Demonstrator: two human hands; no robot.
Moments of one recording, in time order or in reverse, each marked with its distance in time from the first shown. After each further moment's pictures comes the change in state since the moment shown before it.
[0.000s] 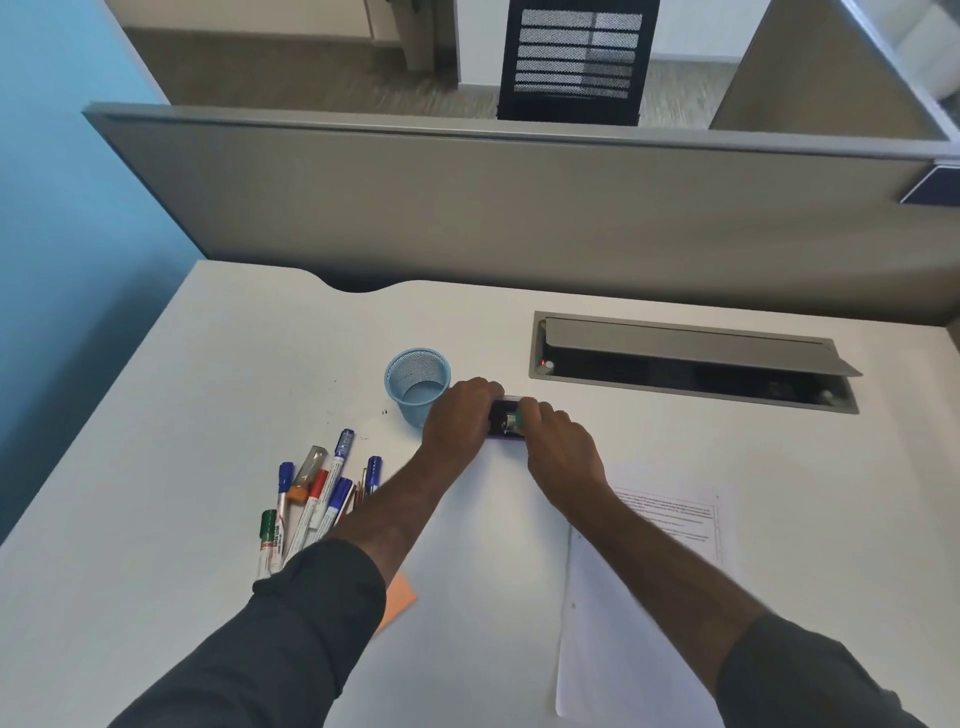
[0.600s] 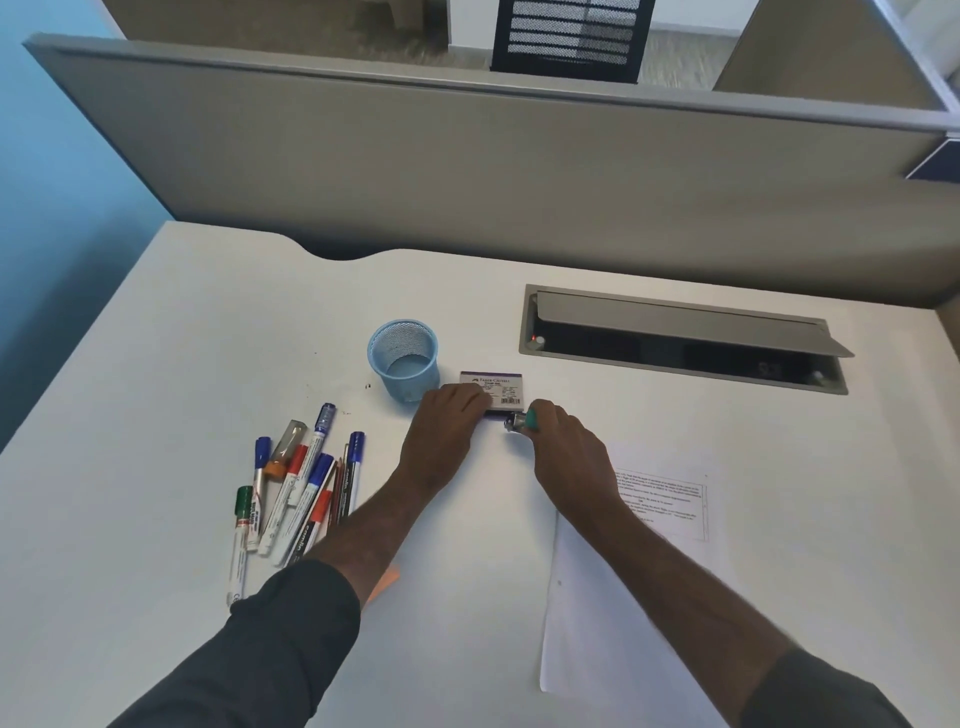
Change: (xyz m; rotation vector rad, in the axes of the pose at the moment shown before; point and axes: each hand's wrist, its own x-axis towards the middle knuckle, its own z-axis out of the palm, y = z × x) left_hand -0.041 -0.022 0.049 0.099 0.236 0.233; right_hand -0.034 0.011 -0.002 0.200 -0.097 0.123
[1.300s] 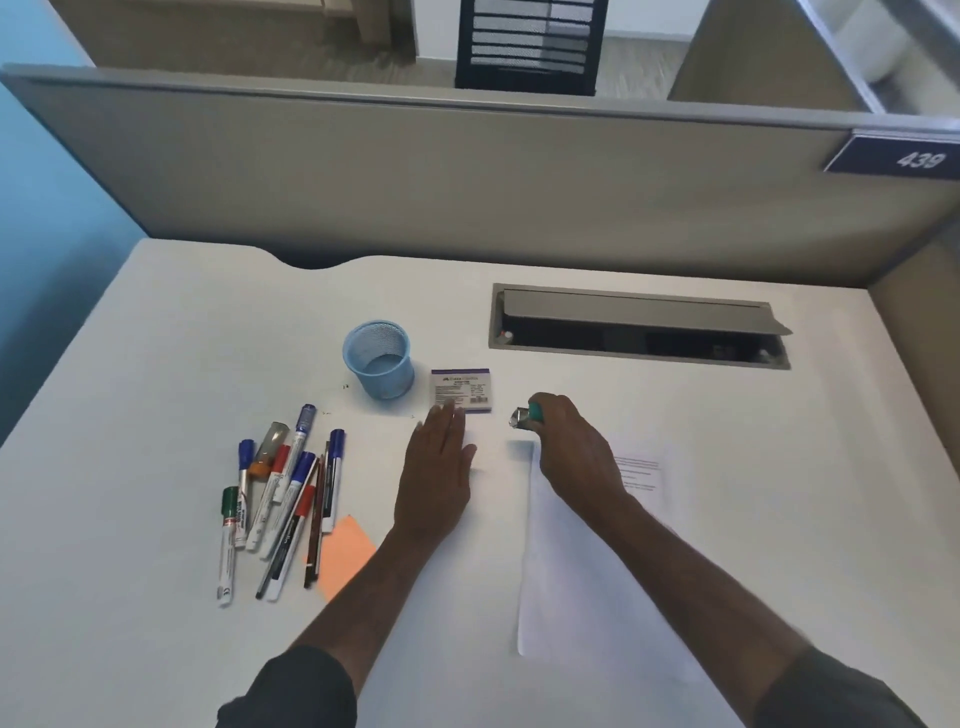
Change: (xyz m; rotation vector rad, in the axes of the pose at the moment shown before) left_hand -0.060 0.063 0.004 -0.157 -0.019 -0.278; right_hand -0.039 0.016 -0.047 0.172 -0.004 0.085
